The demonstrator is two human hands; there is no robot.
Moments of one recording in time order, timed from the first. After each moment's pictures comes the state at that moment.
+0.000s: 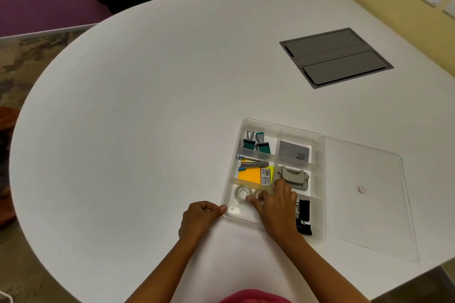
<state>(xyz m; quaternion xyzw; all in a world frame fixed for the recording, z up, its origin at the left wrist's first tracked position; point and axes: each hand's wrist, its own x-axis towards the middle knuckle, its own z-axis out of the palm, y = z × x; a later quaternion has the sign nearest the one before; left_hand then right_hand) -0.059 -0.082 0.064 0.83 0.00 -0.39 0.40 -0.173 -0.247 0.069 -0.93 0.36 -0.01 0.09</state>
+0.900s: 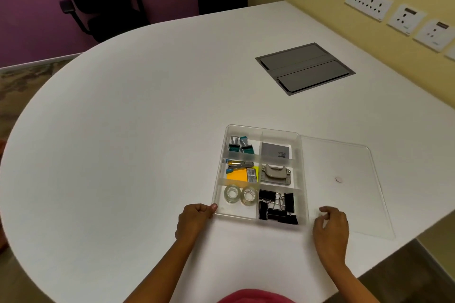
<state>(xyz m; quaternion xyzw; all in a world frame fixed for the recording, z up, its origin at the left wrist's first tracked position) -0.068 -0.082 0.065 0.84 -0.03 -0.36 0.40 -0.307 -0.279 0.070 -0.73 0.58 -0.24 0.27</state>
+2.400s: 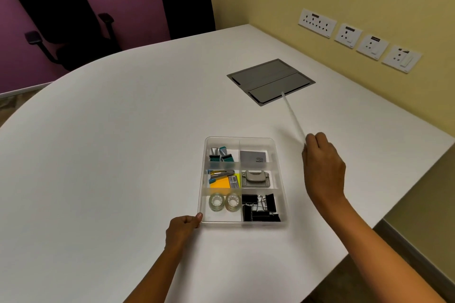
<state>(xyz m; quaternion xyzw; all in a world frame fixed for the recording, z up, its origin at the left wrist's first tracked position) -0.070 -0.080 0.068 0.83 -0.05 -0.37 0.42 -0.257 -0.300 0.244 -0.84 0.44 -0.30 -0.08</state>
